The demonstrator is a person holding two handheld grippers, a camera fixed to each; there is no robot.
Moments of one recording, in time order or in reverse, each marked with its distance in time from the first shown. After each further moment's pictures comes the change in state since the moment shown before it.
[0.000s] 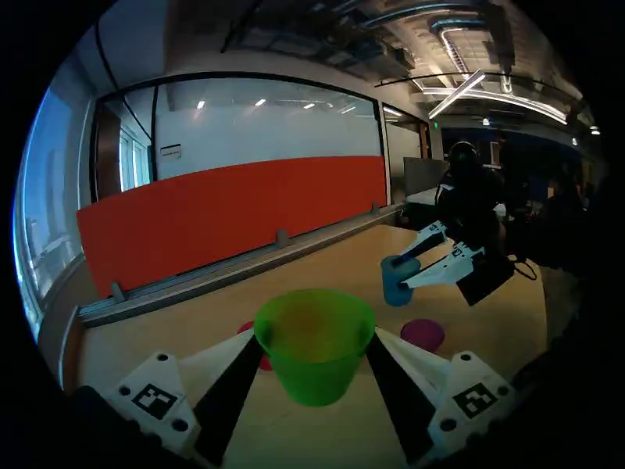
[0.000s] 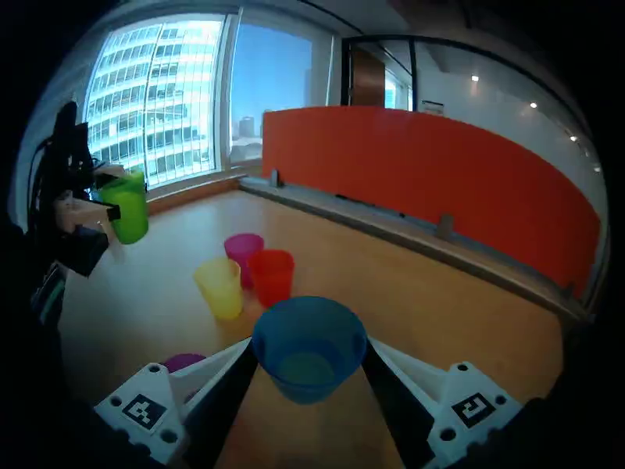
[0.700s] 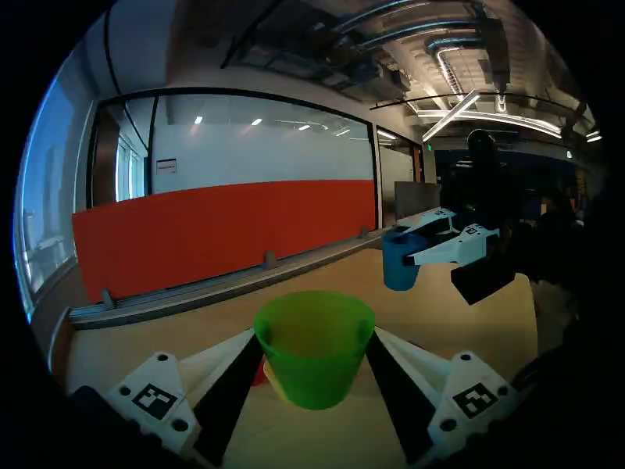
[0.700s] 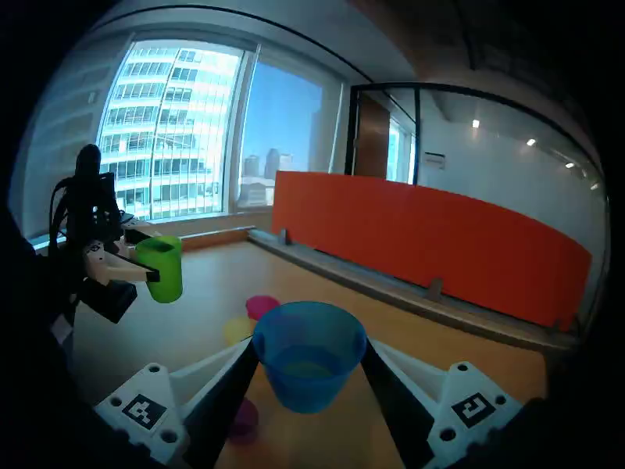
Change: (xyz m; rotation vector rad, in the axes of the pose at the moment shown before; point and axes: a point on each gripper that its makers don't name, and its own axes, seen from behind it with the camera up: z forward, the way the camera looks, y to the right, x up) left arm 0.020 0.023 -0.004 -0.039 0.108 -0.028; right arm 0.079 -0.026 -0.057 -0.007 0.206 -0.063
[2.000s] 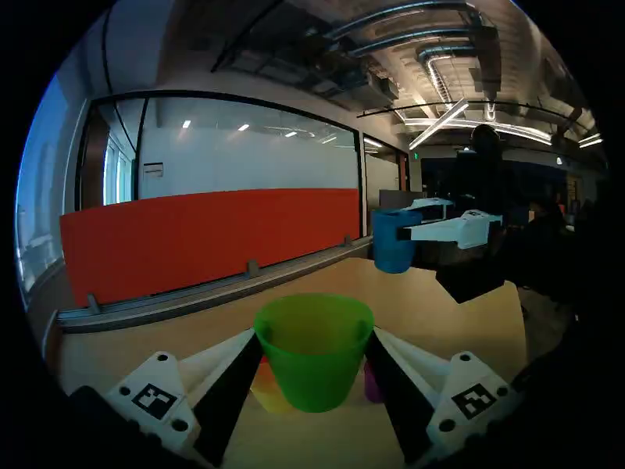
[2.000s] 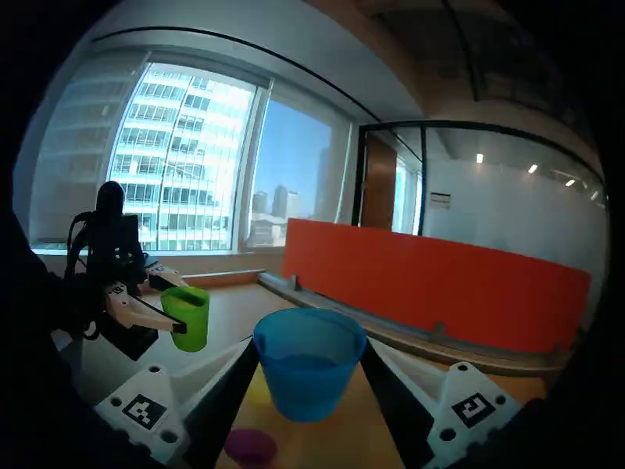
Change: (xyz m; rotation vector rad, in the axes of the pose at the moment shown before) left arm 0.011 0.019 0.006 -0.072 0.029 -0.008; right arm 0.065 -0.019 -0.014 0.033 0.172 -0.030
